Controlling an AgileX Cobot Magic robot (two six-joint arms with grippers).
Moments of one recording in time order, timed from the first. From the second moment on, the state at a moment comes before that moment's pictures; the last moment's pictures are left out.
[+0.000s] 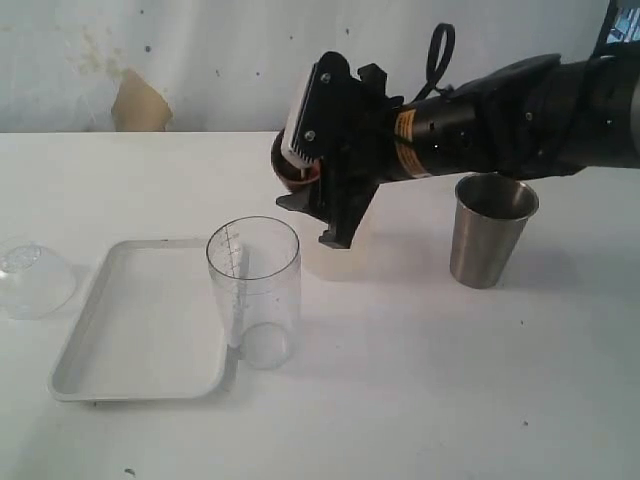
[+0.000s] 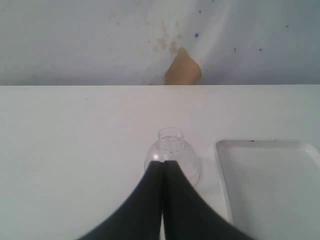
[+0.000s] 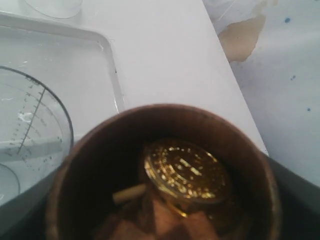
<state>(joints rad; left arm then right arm) 0.02 0.00 0.00 0.09 0.24 -0.07 0.50 1.73 -1.16 -1.73 -0.41 0.84</state>
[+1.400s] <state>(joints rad) 0.02 0.00 0.00 0.09 0.24 -0.07 0.58 1.80 -1.27 -1.73 -0.35 0.50</state>
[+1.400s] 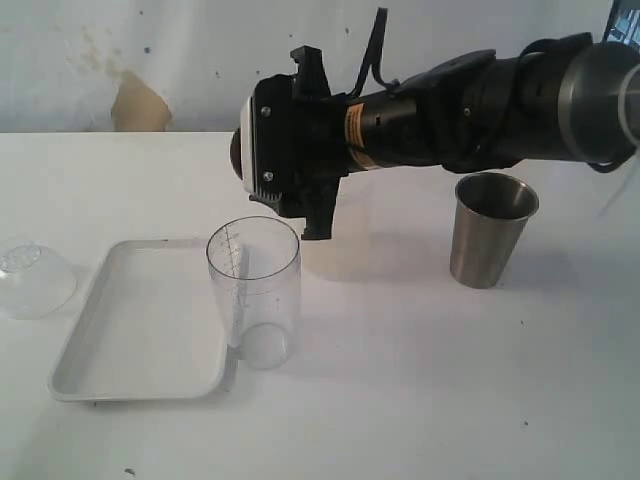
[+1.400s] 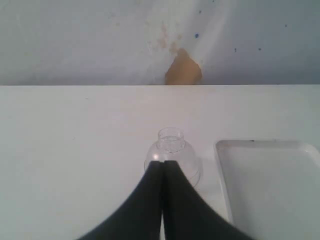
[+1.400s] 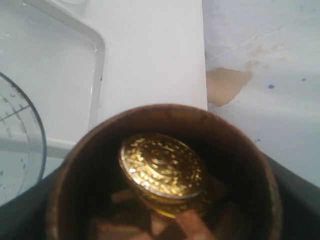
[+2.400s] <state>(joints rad) 0.02 0.00 0.00 0.09 0.24 -0.07 0.59 1.76 -1.23 -1.75 -0.35 0.42</state>
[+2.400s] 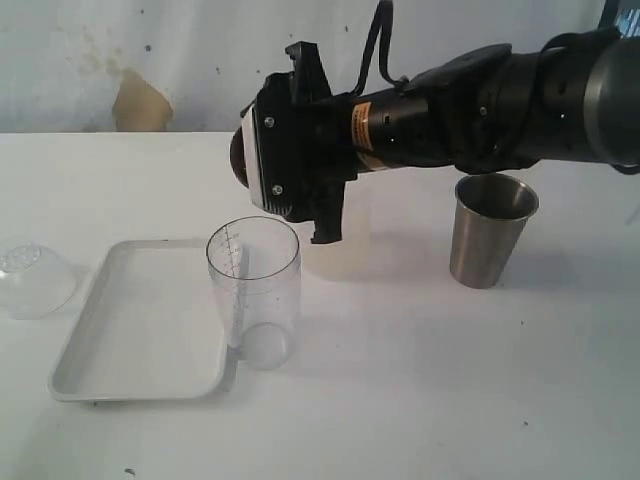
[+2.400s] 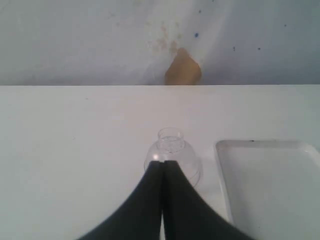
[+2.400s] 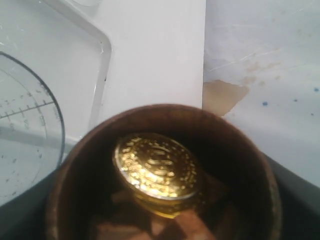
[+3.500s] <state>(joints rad) 0.02 0.00 0.00 0.09 0.24 -0.07 0.59 1.79 -1.23 -1.75 -0.30 0.18</state>
